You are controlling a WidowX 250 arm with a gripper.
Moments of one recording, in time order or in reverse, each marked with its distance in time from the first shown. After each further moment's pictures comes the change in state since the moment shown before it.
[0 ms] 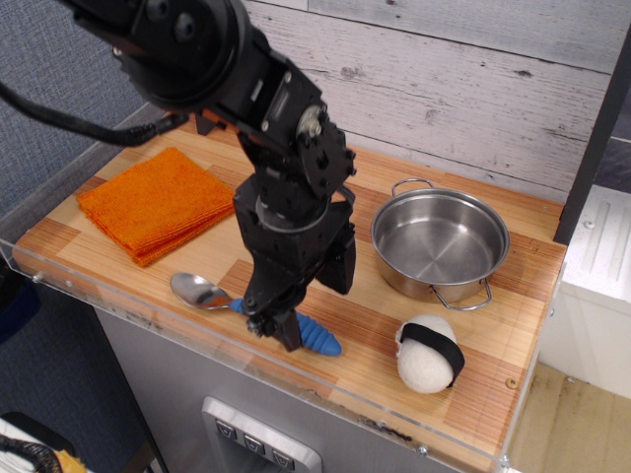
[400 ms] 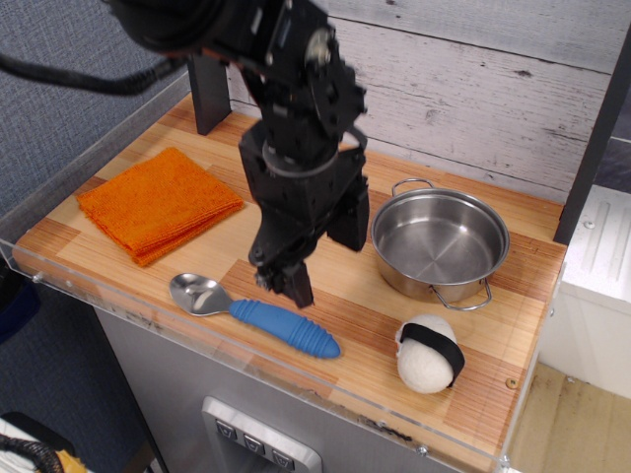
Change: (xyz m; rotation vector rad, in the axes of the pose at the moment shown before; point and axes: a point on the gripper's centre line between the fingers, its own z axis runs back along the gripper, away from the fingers) arm 0.000 -0.018 0.034 -0.034 0.014 -0.012
